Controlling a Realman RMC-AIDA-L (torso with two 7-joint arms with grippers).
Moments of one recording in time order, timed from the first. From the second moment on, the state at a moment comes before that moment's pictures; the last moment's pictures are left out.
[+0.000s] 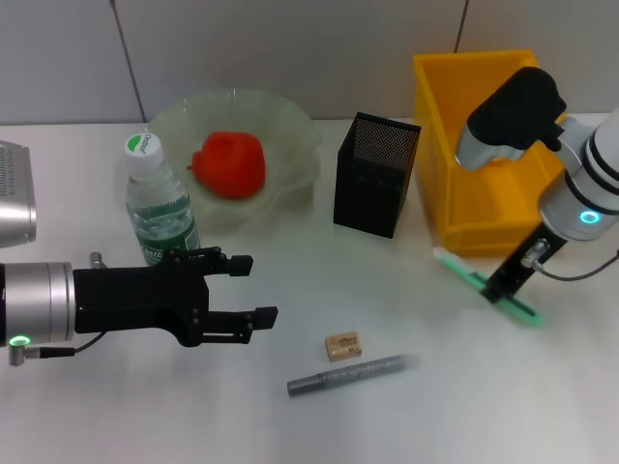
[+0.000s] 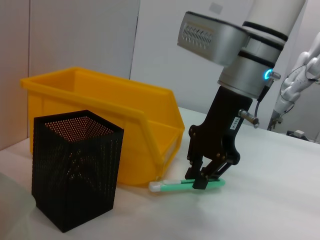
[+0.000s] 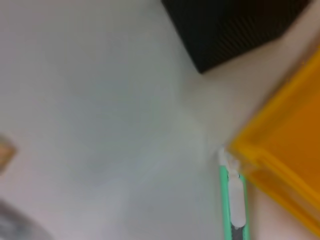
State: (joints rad) left arm -0.54 -2.06 0.80 0.66 1.99 1.54 -1.32; right arm 0.93 2.08 -1.15 -0.78 -2.86 -1.36 2.41
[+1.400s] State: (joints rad) left arm -0.54 -2.06 0.79 0.66 1.98 1.54 -1.30; right arm 0.58 2.08 -1.10 -1.00 -1.78 -1.12 1.71
